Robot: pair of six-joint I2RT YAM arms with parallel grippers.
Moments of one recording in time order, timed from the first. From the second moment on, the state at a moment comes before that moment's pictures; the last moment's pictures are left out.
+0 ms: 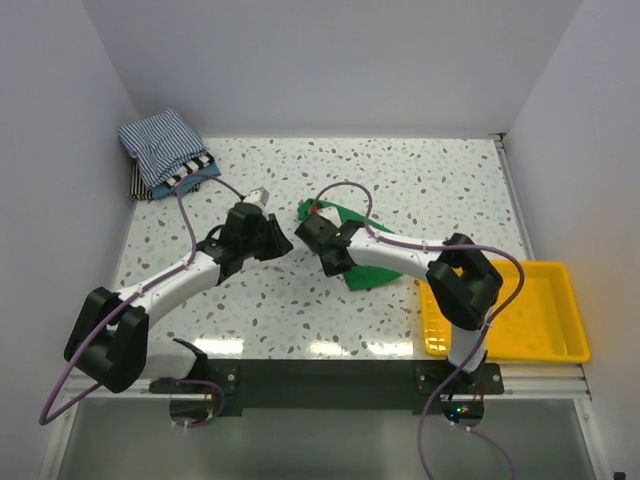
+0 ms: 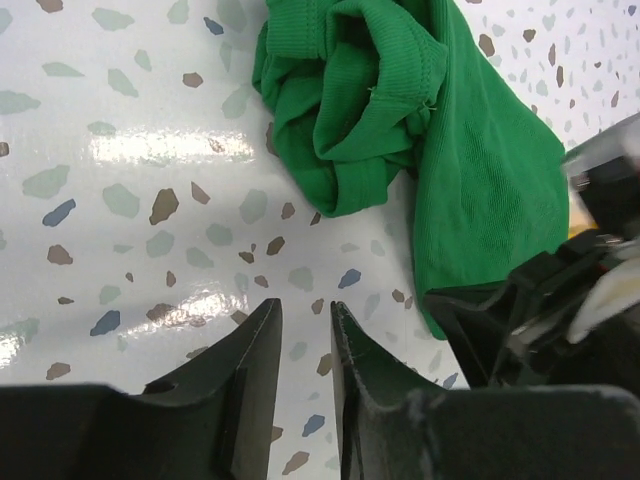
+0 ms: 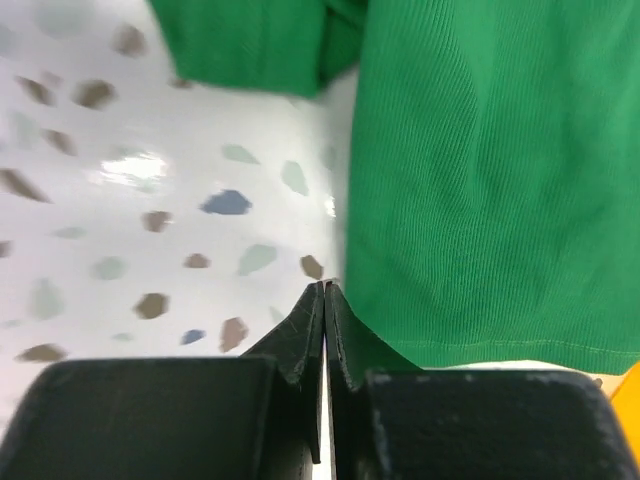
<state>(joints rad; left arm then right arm) -0.49 1.33 0.75 -0.10 0.07 -0.67 0.91 1.88 1.30 -0.70 0.41 0.56</state>
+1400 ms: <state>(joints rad) -0.49 1.23 0.63 -0.07 0.09 -0.68 0.93 1.88 1.21 -0.68 0.48 0.59</state>
